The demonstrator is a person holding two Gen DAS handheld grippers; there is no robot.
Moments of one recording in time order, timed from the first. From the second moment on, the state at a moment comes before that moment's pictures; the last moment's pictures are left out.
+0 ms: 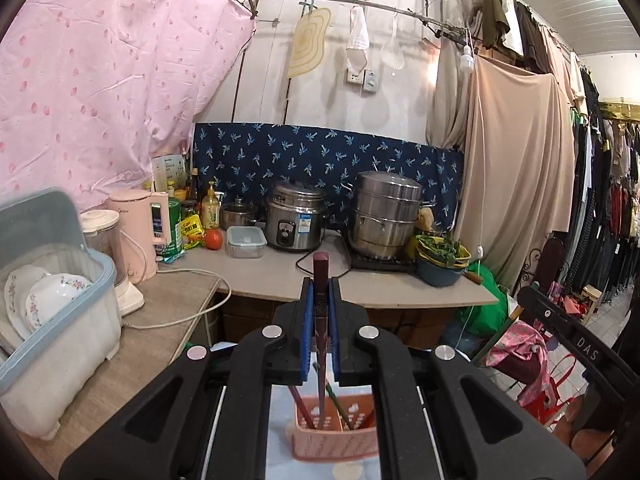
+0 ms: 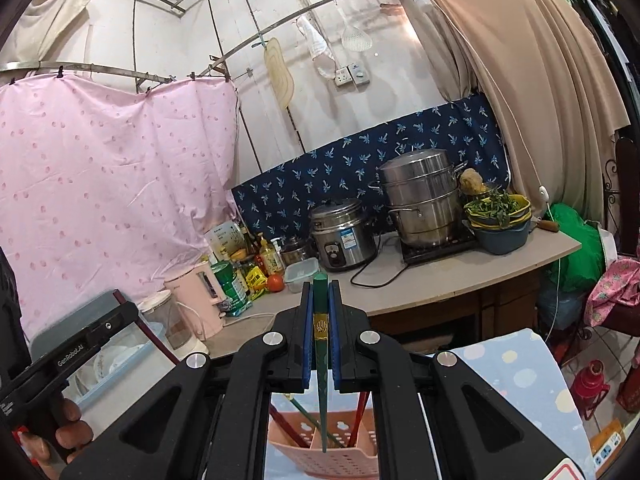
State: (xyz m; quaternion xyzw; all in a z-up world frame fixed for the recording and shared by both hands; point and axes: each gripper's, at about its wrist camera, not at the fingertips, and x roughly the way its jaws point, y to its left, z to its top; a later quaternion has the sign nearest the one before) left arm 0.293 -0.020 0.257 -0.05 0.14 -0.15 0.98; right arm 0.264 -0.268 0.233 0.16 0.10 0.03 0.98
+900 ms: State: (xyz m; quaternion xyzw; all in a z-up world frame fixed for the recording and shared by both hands) left arm 0.350 -0.037 0.163 -0.05 0.23 -0.14 0.96; right arm 0.325 -0.254 0.140 0.13 0.22 0.01 0.97
